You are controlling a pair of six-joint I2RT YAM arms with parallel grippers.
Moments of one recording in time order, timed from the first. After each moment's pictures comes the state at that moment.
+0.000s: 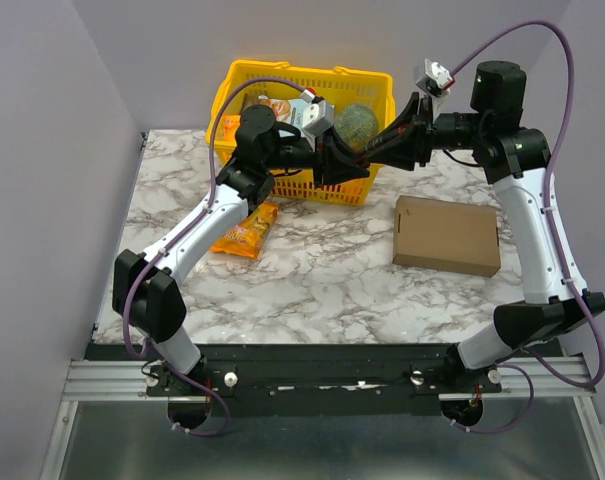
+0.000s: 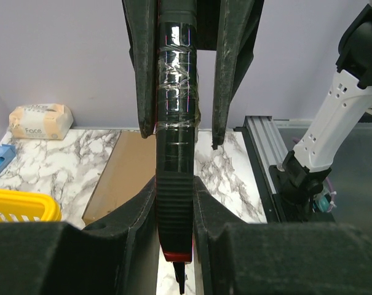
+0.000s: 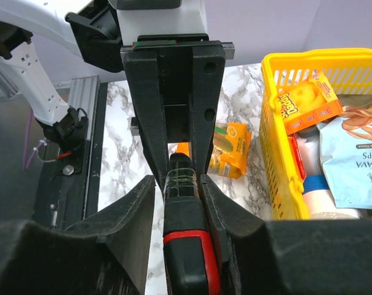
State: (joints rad) left arm -0.56 1.65 1.55 0.30 1.05 -0.23; right arm 0.23 1.54 1.95 -0.74 -1.21 -0.31
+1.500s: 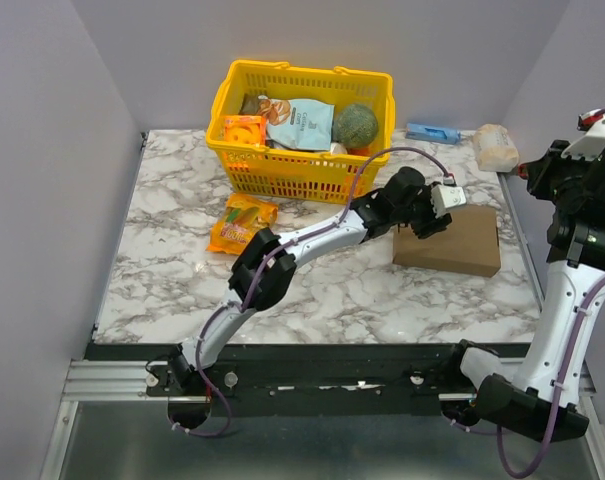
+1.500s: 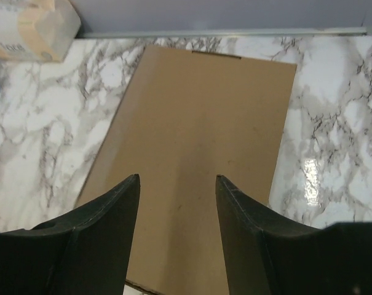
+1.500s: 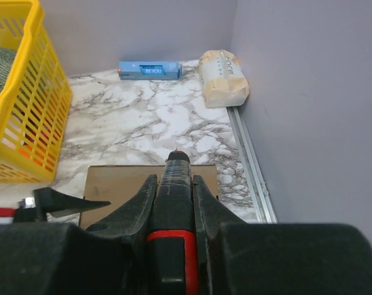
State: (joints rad) left arm -0.98 2.35 2.12 -0.07 0.37 0.29; right arm -0.41 1.04 1.44 -0.64 -0.23 -0.08
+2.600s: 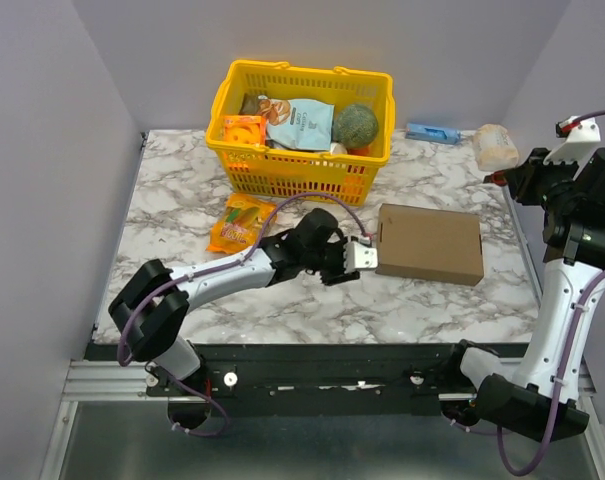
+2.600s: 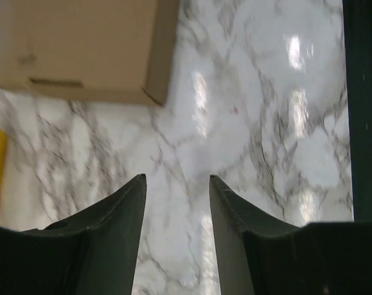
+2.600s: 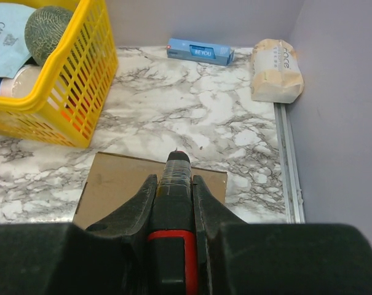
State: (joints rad) left arm -0.91 1.55 0.99 -0.12 0.43 0.56; right arm -0.41 1.04 1.39 -0.66 -0.44 -0.13
